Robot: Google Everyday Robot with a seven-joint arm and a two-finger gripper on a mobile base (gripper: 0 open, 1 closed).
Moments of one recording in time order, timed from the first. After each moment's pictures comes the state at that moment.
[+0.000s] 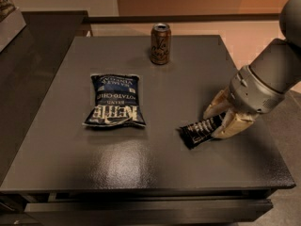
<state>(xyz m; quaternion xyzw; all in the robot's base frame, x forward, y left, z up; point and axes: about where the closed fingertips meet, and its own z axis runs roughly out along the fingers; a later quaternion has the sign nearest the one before) 0.429 -0.165 0.848 -0.74 0.64 0.14 0.16</state>
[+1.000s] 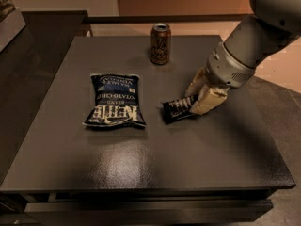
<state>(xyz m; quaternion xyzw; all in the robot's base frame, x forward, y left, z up) 0.488 -0.126 0.866 -0.71 0.67 0.14 0.18</state>
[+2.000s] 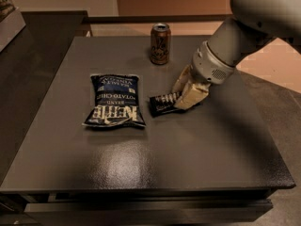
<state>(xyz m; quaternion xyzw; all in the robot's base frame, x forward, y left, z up) 0.516 -0.088 0.856 -0.69 0.67 0.16 0.19</state>
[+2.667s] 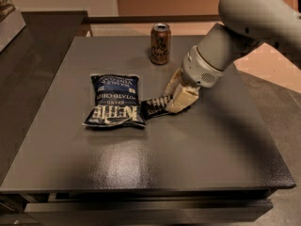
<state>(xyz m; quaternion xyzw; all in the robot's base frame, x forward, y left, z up) 0.517 -0.065 0.845 -0.70 0.67 0.17 0.20</state>
